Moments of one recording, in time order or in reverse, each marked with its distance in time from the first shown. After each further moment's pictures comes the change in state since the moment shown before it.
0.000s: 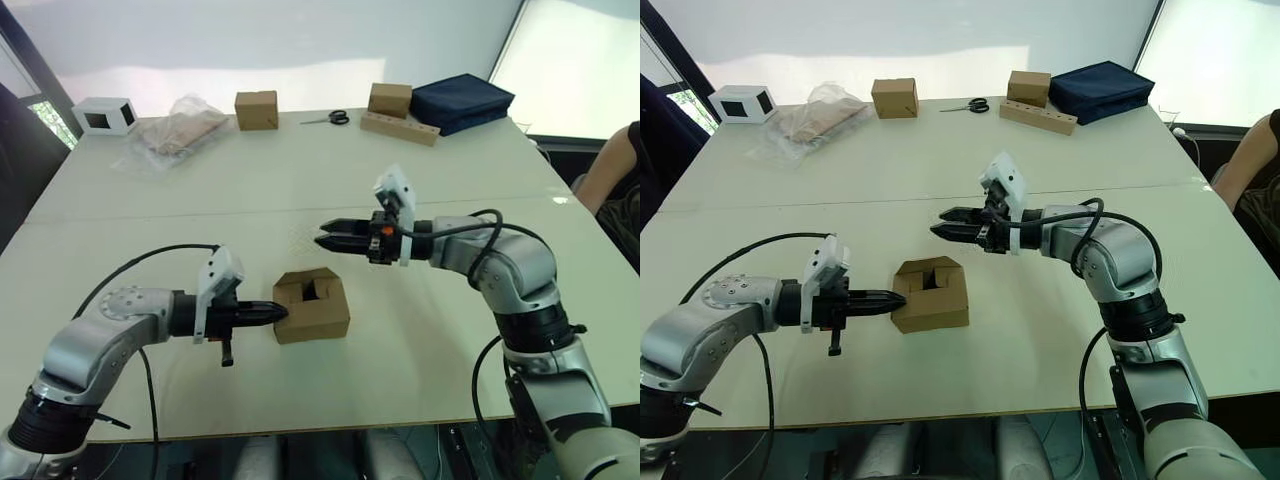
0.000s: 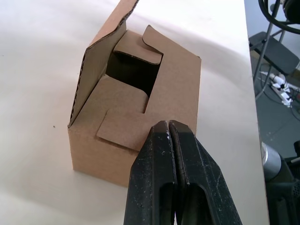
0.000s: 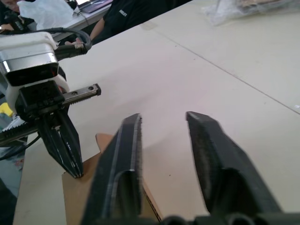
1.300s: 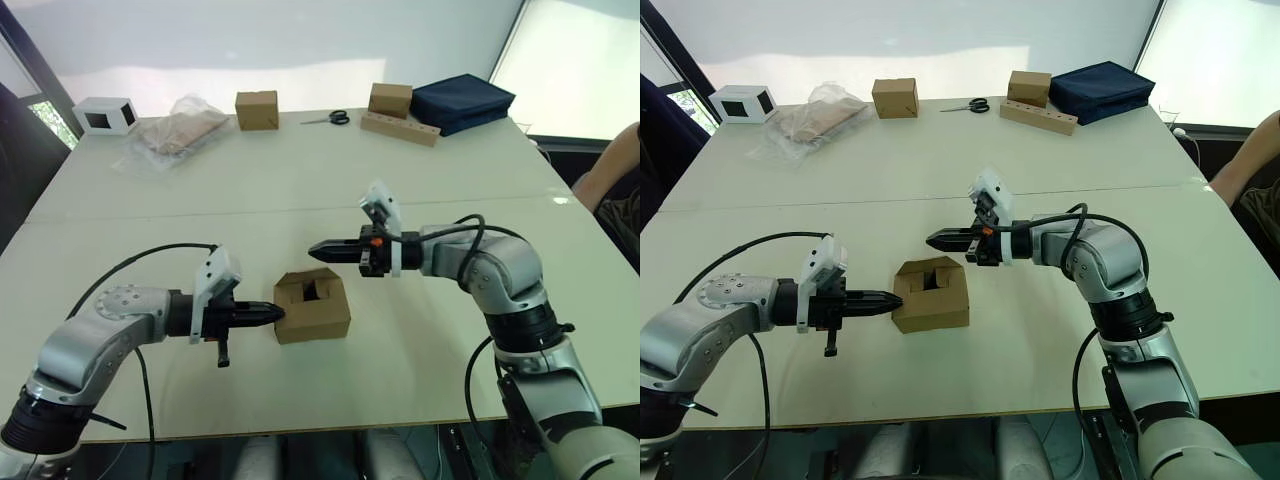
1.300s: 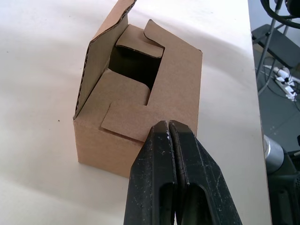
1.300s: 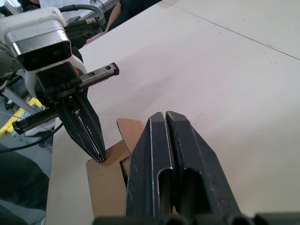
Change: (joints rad) left arm 0.004 0.015 -0.002 -0.001 0.005 -0.012 -0.001; right arm 0.013 0.038 0.016 0.005 0.007 0.108 -0.001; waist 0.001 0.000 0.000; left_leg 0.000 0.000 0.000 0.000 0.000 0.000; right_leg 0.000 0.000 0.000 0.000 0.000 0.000
